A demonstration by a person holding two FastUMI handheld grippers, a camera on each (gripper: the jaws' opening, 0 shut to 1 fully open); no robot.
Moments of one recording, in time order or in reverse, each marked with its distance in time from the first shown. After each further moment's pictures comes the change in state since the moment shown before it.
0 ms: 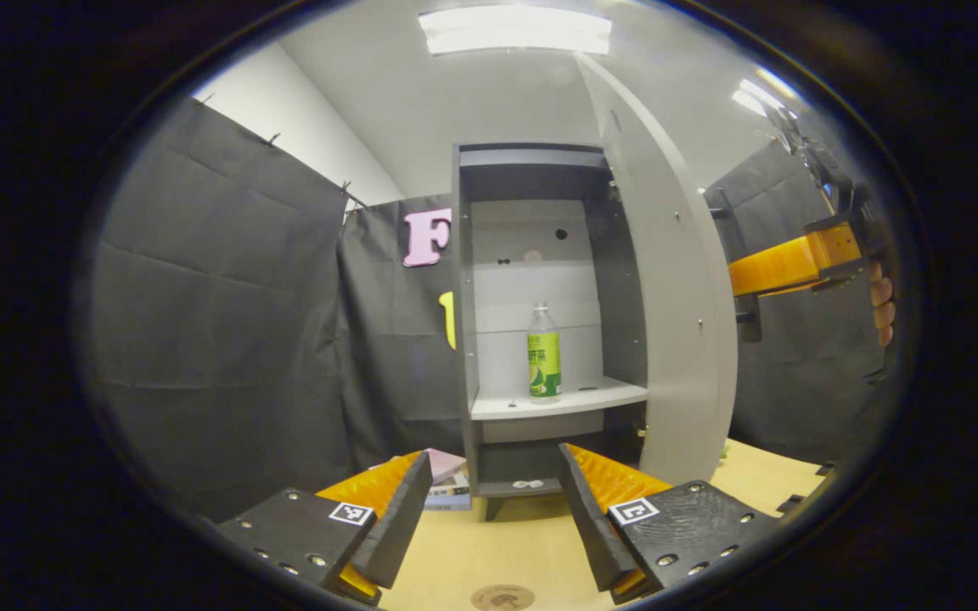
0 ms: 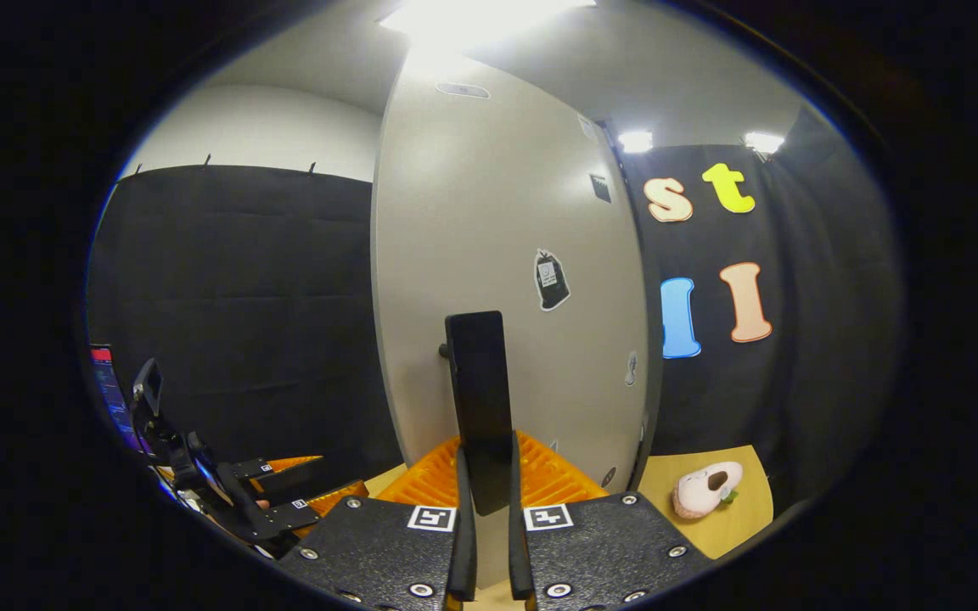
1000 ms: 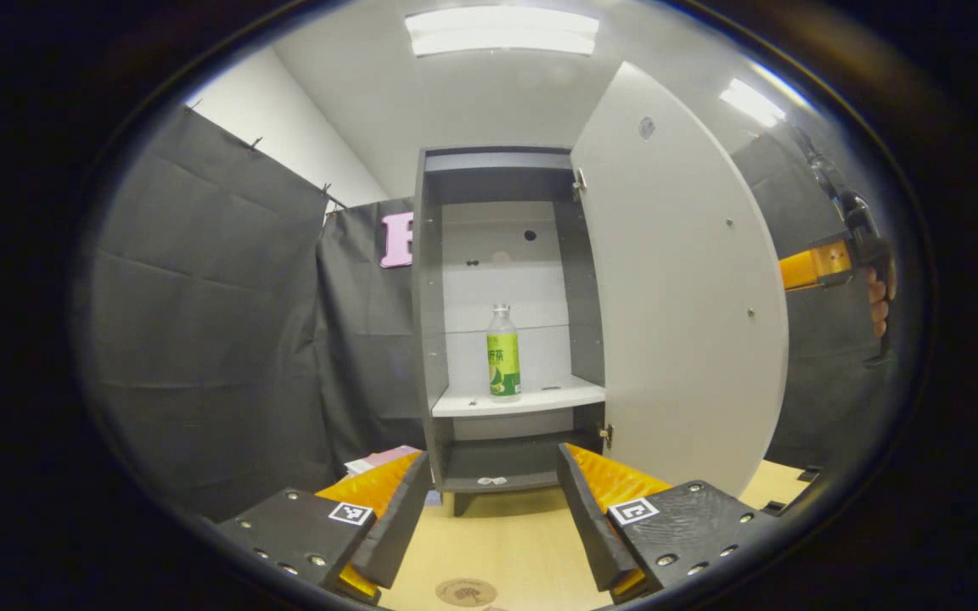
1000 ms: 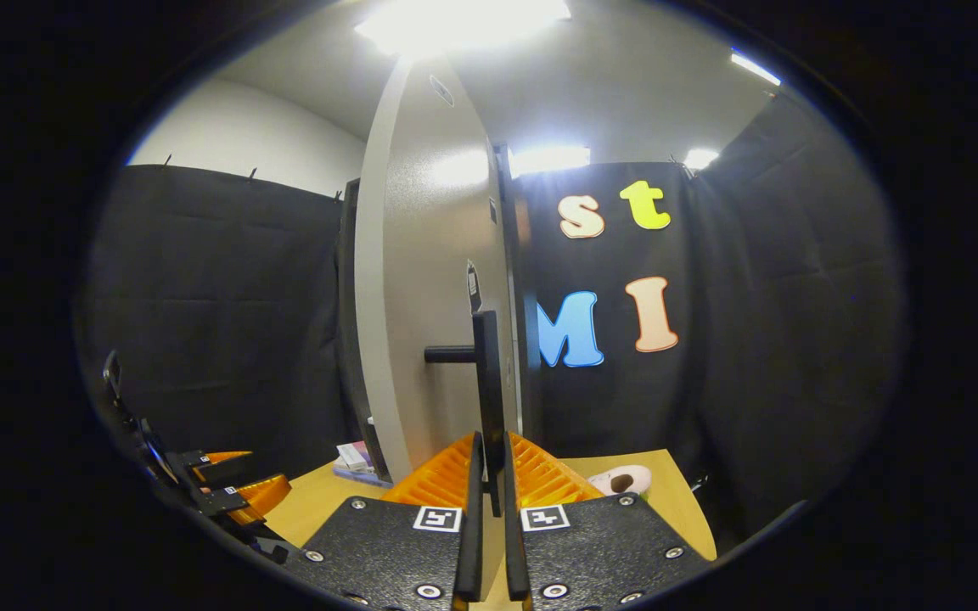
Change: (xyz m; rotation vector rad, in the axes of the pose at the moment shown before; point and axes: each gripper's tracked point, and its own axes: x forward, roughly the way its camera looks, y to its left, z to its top) left arm -0.026 -0.050 0.007 0.008 0.001 -0.033; right arm -0.057 -0.111 0.006 0.006 -0.041 -0.241
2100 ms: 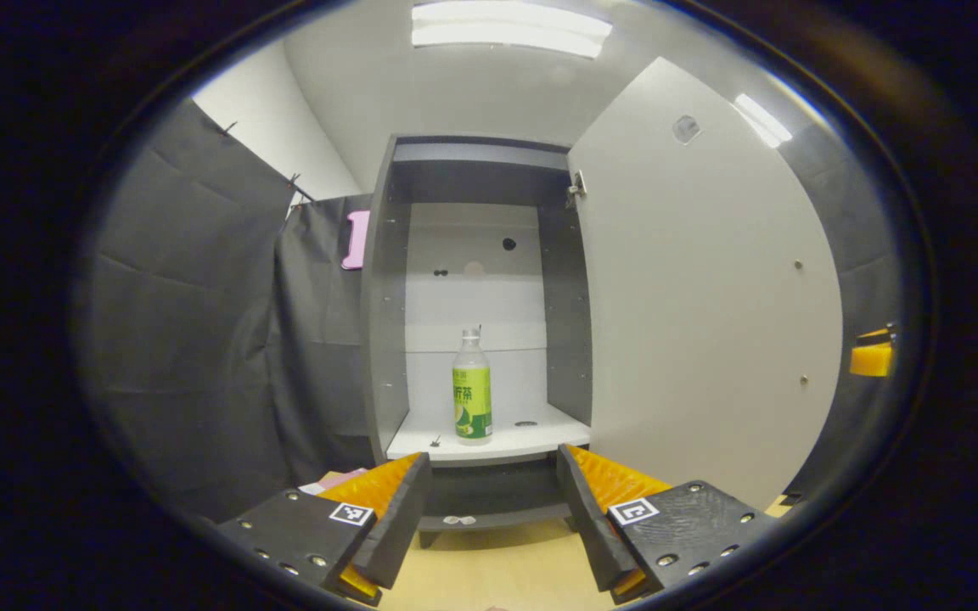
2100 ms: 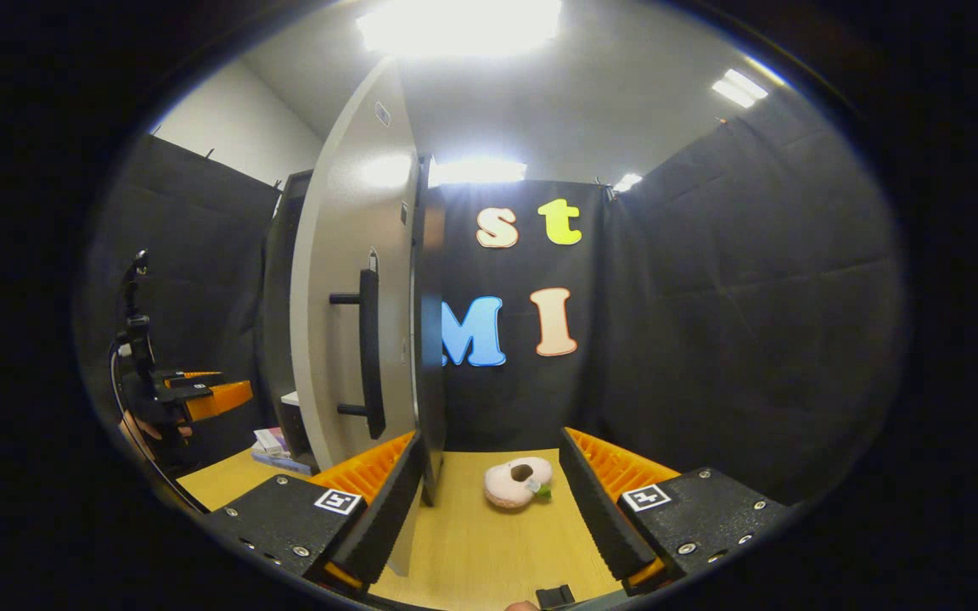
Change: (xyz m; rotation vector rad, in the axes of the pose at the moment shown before) left arm 0.130 -0.019 0.047 -0.073 -0.009 -0.145; right arm -0.076 -0.087 -0.034 -0.080 -0.020 -0.347
